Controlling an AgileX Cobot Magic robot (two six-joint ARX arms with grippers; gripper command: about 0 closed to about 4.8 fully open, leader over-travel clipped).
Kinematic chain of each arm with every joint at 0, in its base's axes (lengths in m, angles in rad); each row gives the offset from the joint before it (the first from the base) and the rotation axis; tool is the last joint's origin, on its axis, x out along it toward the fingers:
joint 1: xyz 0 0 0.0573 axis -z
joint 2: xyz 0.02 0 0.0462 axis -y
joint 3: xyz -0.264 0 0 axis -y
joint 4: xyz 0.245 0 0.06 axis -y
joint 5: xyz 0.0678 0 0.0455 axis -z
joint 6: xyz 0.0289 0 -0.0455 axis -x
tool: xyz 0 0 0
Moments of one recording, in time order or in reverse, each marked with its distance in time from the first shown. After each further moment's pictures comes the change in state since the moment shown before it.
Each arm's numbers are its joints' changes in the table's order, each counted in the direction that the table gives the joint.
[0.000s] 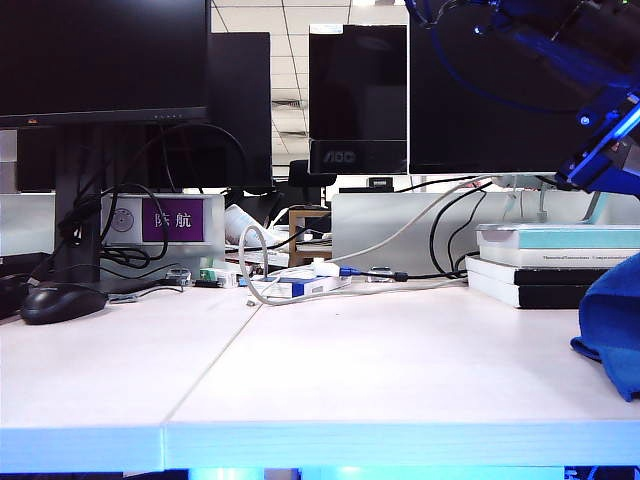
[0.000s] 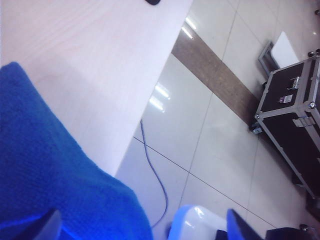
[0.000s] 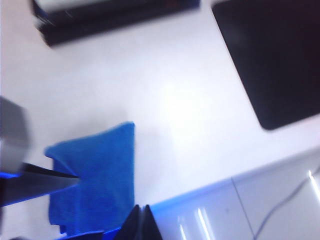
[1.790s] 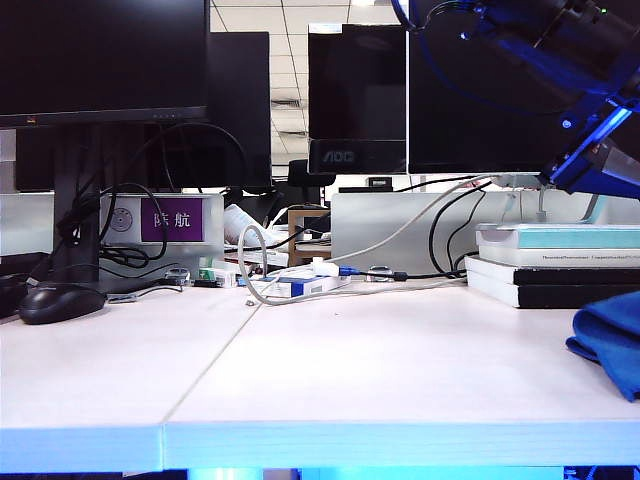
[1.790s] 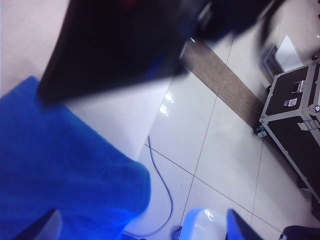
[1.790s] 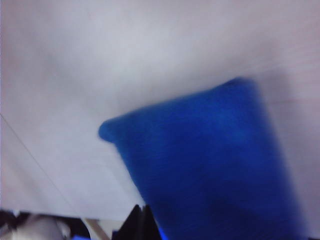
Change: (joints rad) left arm -0.023 0.001 0.000 0.002 0.000 -0.019; right arm 0.259 -0.644 -0.205 0.167 -0.734 -0.035
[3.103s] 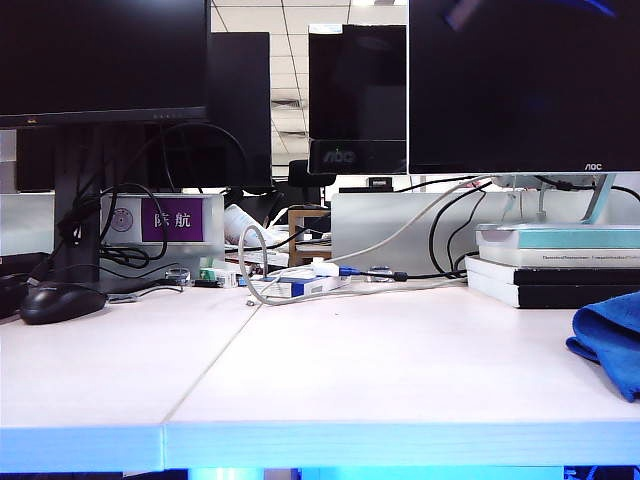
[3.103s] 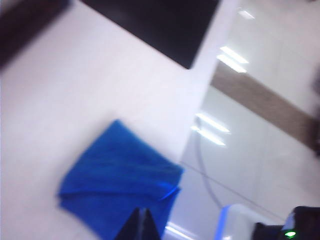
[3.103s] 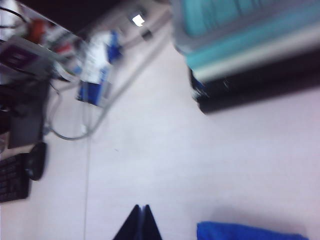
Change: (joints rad) left arm -0.065 0.278 0.000 -0.176 -0.189 -0.196; right arm -0.024 0.252 0.279 0.205 -0.078 0.008
